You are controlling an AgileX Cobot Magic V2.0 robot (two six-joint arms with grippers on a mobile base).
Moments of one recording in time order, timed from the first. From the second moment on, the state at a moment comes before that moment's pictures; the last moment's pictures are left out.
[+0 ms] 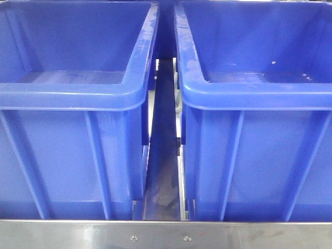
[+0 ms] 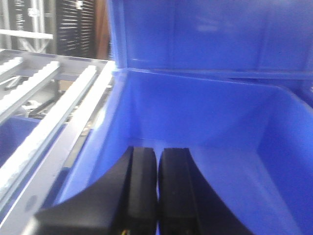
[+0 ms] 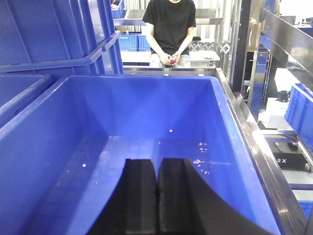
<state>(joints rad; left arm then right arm) -0.20 0.52 -0.30 -0.56 -0.24 0.45 0.07 0.20 -0.33 0.00 0.13 0.07</state>
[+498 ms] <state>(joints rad) -0.20 0.52 -0.30 -0.57 -0.24 0.45 0.07 0.20 -0.33 0.00 0.13 0.07</state>
